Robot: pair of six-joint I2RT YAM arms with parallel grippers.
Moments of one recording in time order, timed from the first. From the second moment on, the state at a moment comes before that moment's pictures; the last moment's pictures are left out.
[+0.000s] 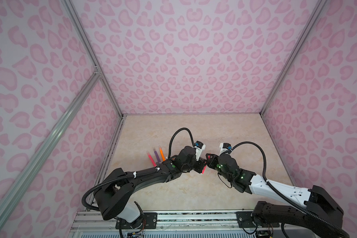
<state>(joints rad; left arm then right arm) -0.91 1.51 0.85 0.11 0.18 -0.44 0.85 1.18 0.56 0.15 0.33 1.00</state>
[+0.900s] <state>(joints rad) -0.91 1.48 0.83 0.07 0.14 -0.43 0.95 1.21 0.55 0.19 0.46 1.05</state>
